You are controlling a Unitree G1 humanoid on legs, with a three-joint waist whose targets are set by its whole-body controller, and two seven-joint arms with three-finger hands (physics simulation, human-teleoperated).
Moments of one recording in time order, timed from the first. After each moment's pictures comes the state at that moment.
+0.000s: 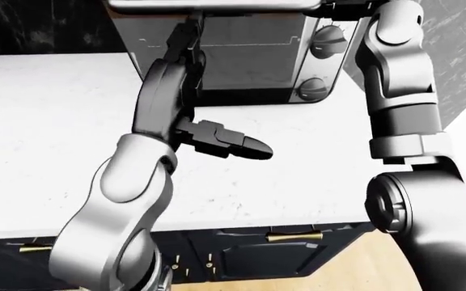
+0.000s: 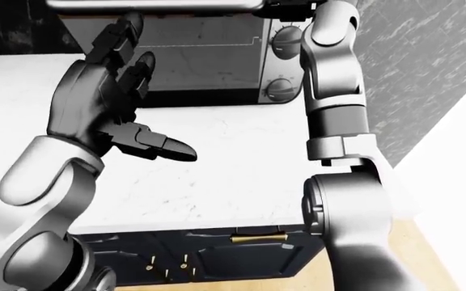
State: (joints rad) left arm -0.76 0.10 -0.02 -0.82 -0.15 1.26 0.06; right arm -1.34 -0.35 -0.12 0.68 -0.07 0.21 -0.34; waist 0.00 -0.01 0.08
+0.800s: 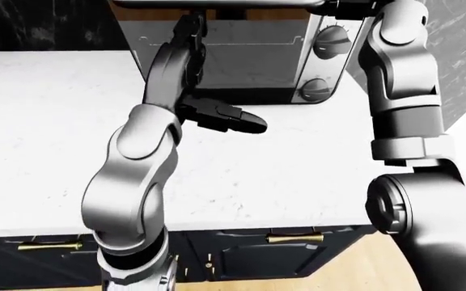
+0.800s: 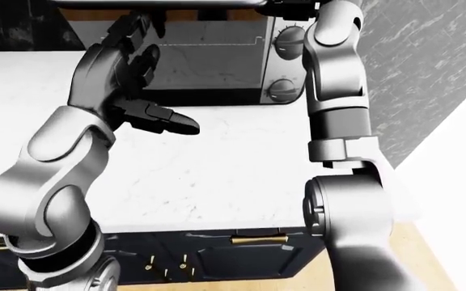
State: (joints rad) left arm -0.84 0.09 0.01 -0.56 -0.03 1.12 -0.05; right arm -1.32 -0.35 -0.13 0.64 -0.06 0.25 -0.36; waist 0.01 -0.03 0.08
